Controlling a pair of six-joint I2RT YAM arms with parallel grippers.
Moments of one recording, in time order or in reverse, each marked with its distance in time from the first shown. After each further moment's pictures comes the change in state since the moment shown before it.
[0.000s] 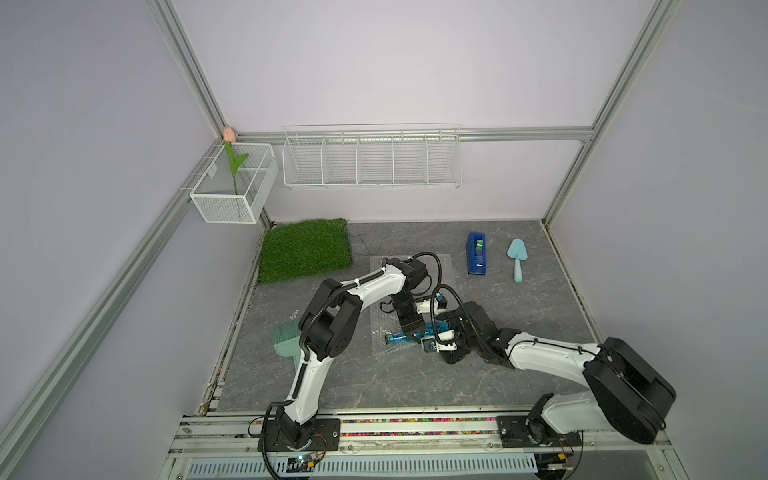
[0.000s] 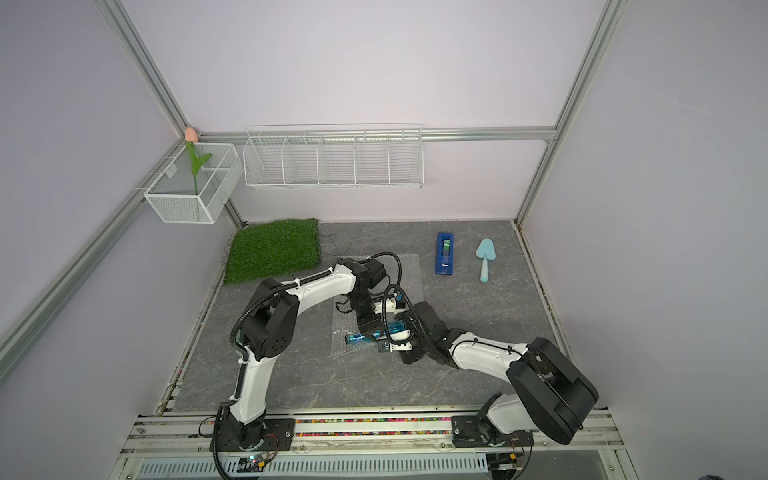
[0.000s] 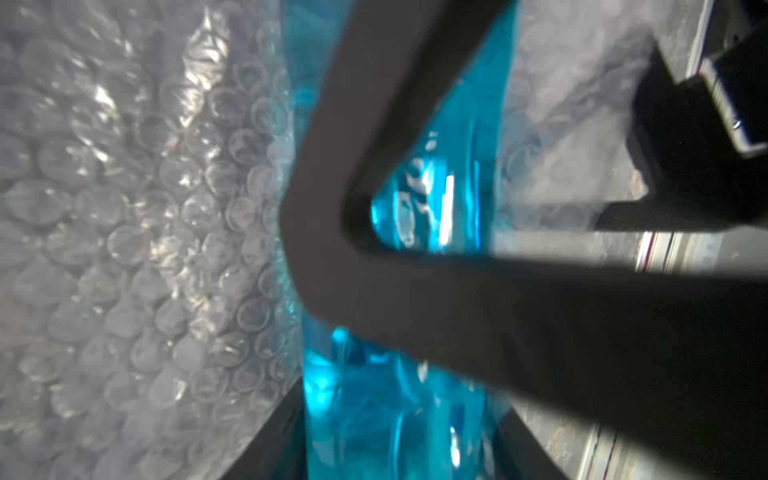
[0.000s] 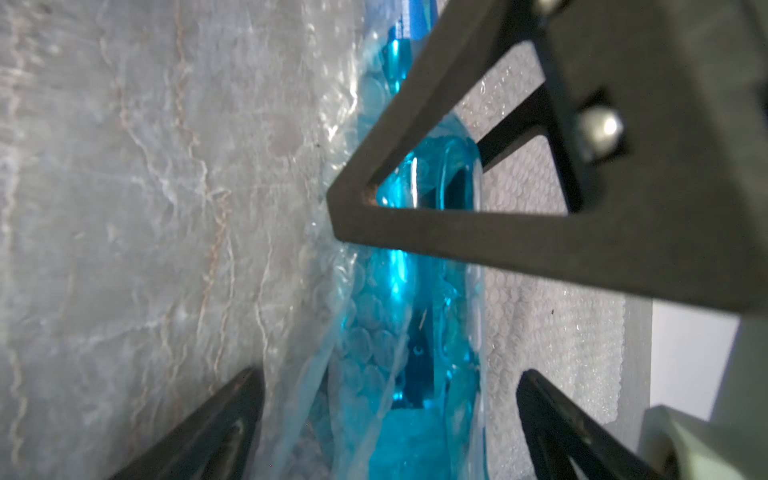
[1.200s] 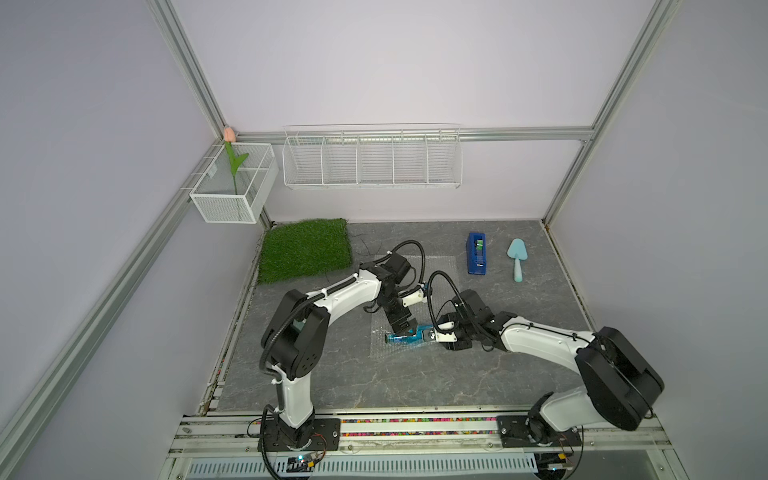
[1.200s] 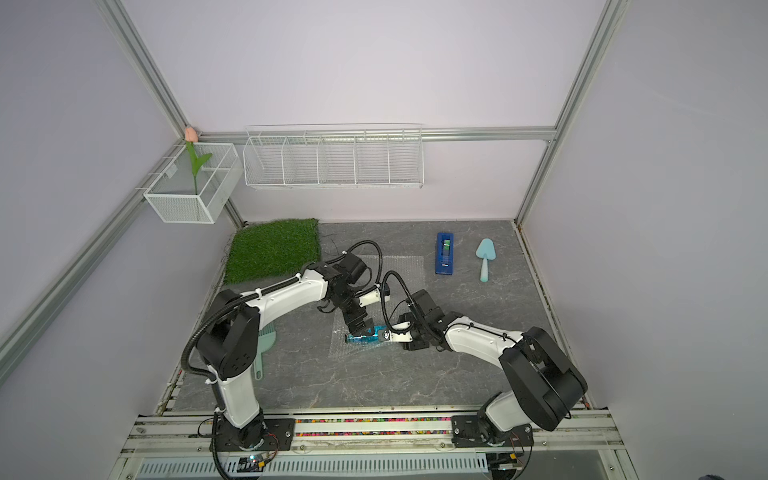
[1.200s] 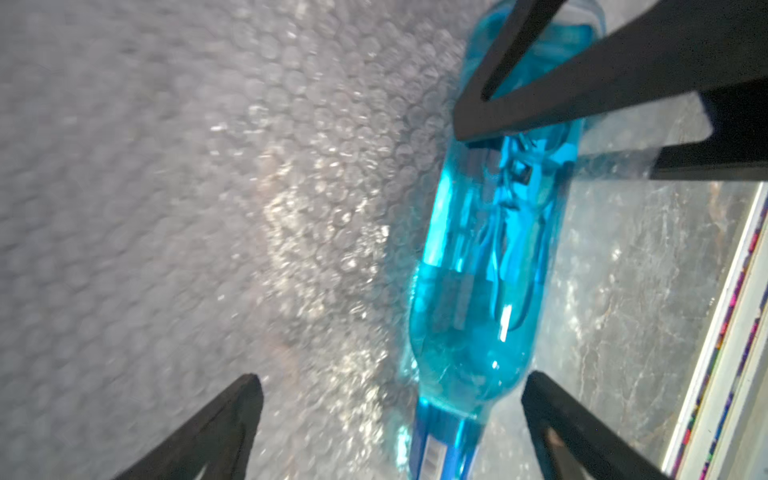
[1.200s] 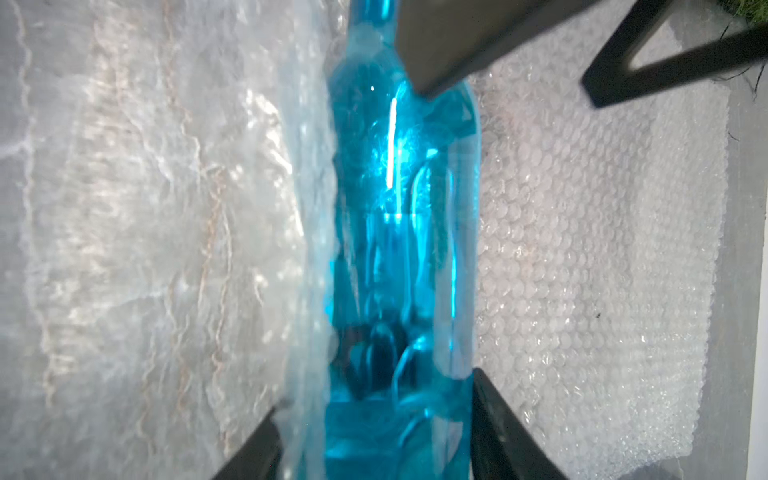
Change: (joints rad) left arm 0.100 -0.332 -0.304 0.304 -0.148 -0.124; right arm -0.057 0.072 0.153 -0.251 -0.059 0.023
